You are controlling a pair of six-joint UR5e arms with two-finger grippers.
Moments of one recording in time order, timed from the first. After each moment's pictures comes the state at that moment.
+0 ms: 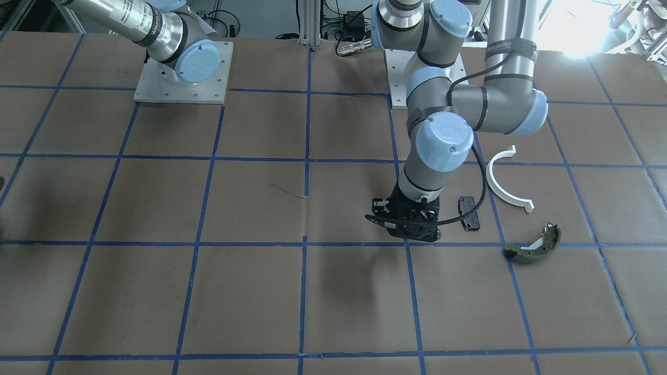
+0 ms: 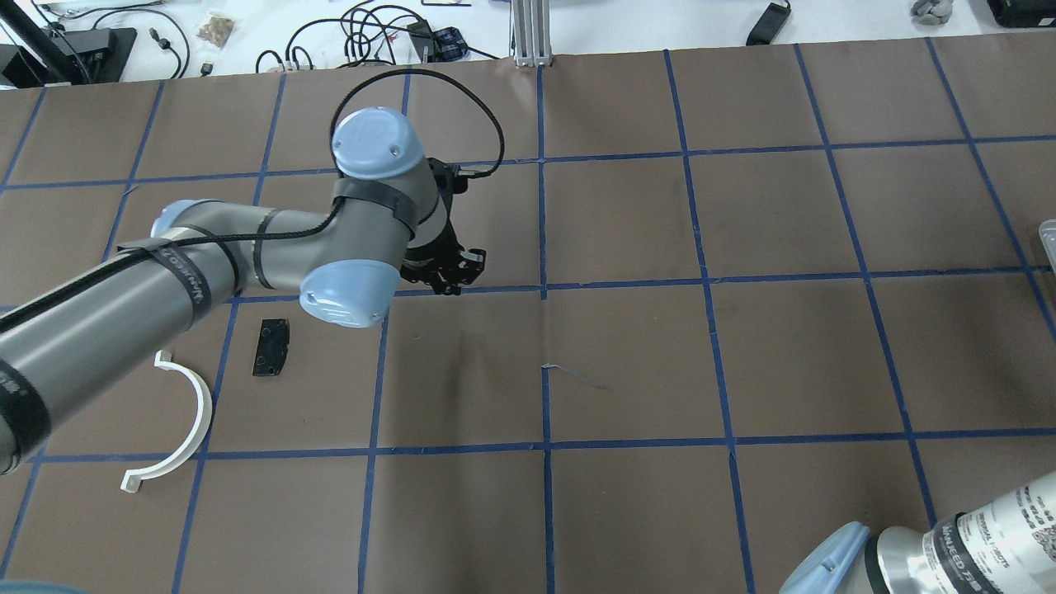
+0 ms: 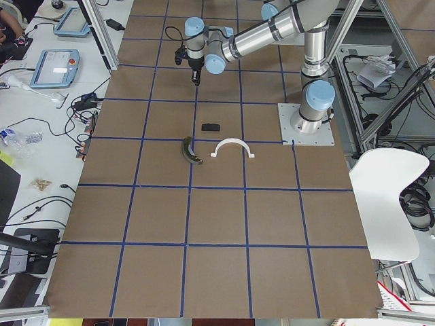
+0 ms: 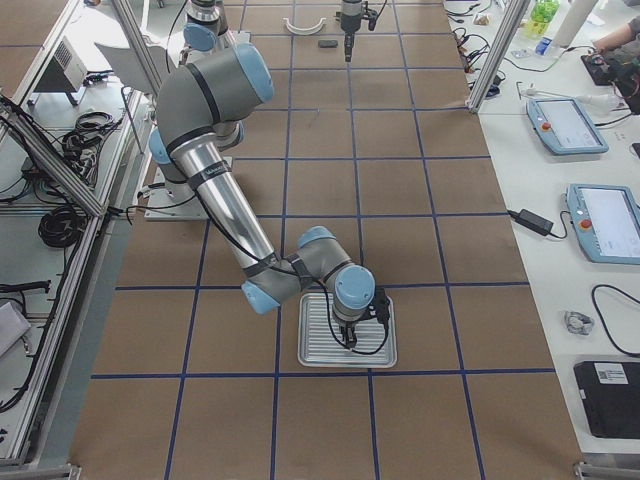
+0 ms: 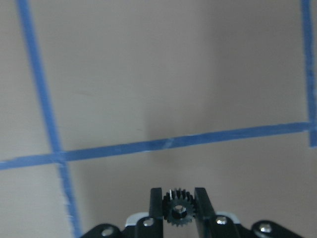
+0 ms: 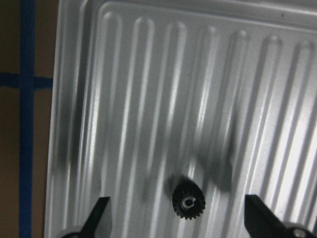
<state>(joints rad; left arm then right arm) -1.59 -1.87 -1.86 -0.97 1.54 0.12 0.61 -0.94 1.53 -2.12 -1.55 -1.09</state>
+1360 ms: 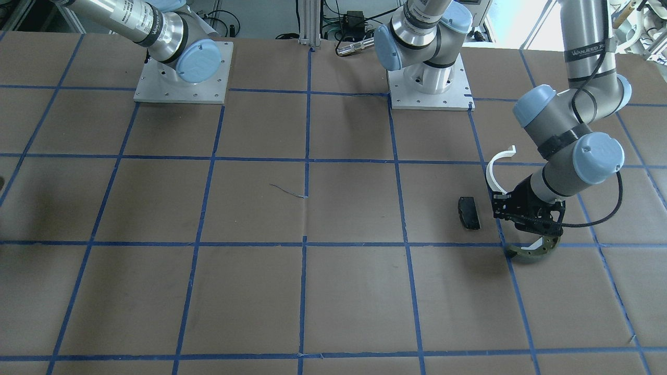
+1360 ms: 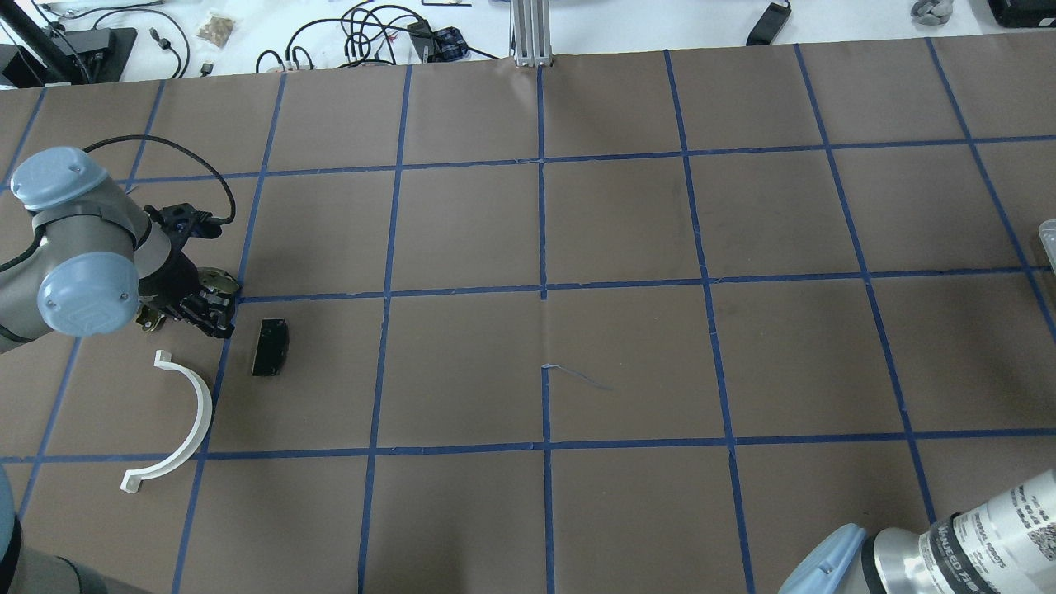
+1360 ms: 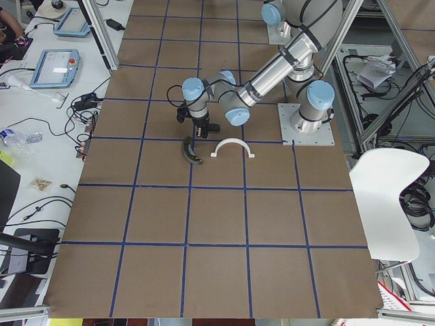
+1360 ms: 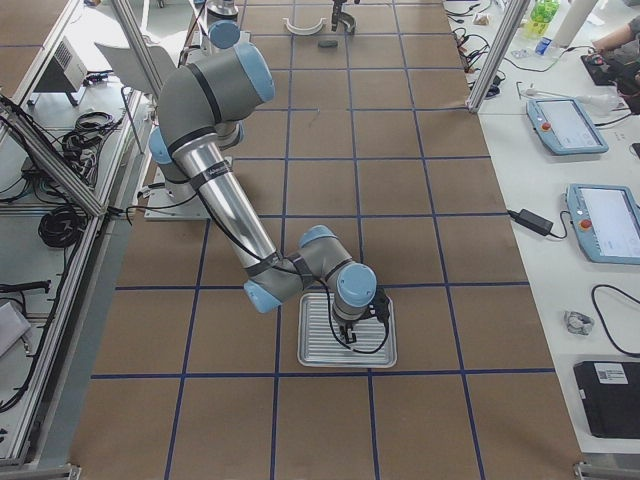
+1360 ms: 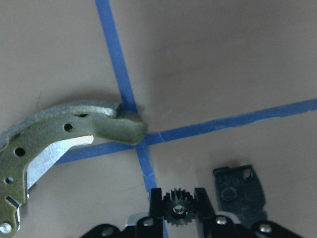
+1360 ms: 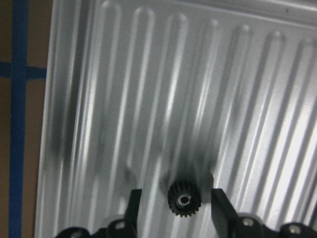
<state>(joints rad) -1.13 -1.87 -2.00 -0.97 1.62 0.64 0.61 -0.94 1.53 -2.13 -1.58 -1.11</state>
